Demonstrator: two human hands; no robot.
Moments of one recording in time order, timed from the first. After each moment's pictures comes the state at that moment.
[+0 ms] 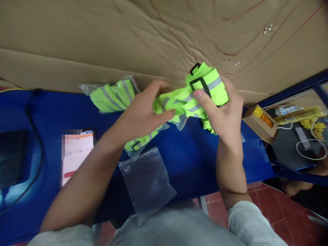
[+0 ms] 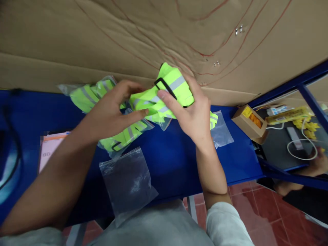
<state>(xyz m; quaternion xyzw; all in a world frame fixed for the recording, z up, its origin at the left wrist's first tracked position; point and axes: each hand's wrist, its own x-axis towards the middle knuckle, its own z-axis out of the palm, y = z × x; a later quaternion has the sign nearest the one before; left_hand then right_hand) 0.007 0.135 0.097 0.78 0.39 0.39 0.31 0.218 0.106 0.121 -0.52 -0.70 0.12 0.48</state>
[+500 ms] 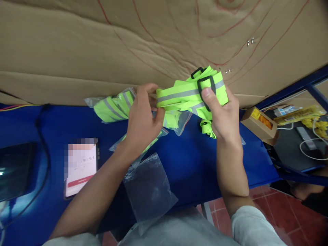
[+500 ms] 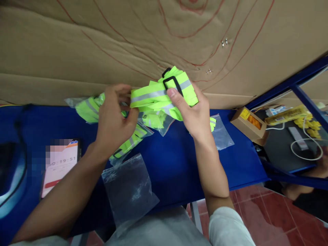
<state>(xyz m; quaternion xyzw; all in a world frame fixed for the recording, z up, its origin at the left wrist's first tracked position) 0.023 0.137 0.073 0.72 0.45 0.50 0.20 0.229 0.117 0.117 -0.48 -0.59 0.28 0.58</state>
